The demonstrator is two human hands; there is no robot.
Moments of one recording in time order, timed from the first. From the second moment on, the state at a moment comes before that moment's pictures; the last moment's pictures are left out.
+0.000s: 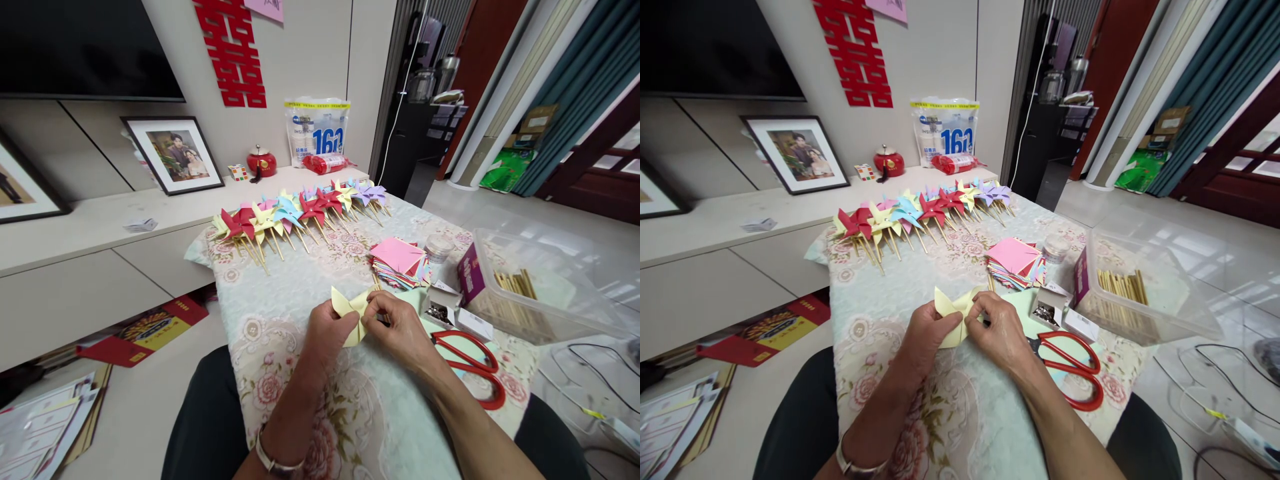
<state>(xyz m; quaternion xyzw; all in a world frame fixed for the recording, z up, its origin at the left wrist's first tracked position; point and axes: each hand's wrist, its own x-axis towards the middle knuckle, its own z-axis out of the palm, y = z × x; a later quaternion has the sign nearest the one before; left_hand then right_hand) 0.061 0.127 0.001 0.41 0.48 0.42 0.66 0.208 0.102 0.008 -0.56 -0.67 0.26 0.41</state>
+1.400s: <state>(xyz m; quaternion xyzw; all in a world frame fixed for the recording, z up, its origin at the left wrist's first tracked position) 0.061 0.130 -0.008 0.44 0.49 0.40 0.64 0.210 0.102 0.010 -0.56 -0.66 0.31 0.39</state>
